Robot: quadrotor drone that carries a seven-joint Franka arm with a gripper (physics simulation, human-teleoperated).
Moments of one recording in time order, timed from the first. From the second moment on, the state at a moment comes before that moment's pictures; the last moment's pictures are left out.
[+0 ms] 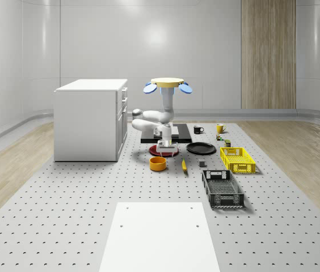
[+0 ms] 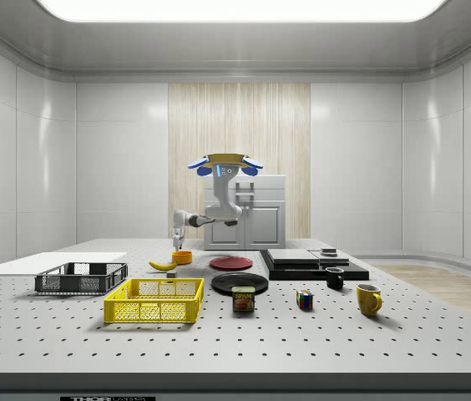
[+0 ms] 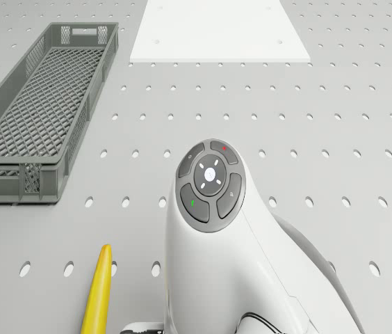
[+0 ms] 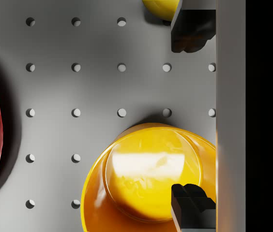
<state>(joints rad) -1.13 -1.52 1.29 -2.85 -1.85 1.60 1.64</state>
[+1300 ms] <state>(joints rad) -1.12 -1.52 1.11 -2.79 -2.02 1.67 1.59</state>
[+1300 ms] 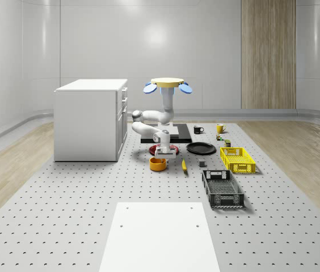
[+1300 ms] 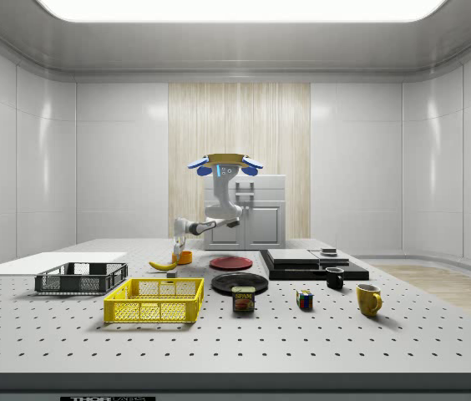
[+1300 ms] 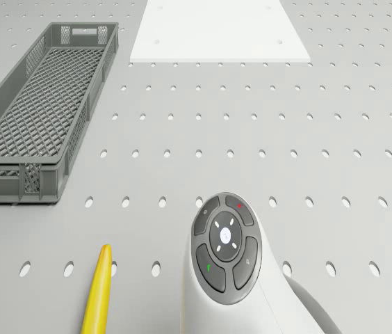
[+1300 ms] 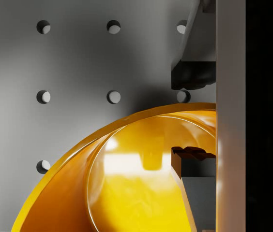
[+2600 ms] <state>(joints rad) -1.09 -1.52 1.22 -2.83 -1.92 1.62 1.59</state>
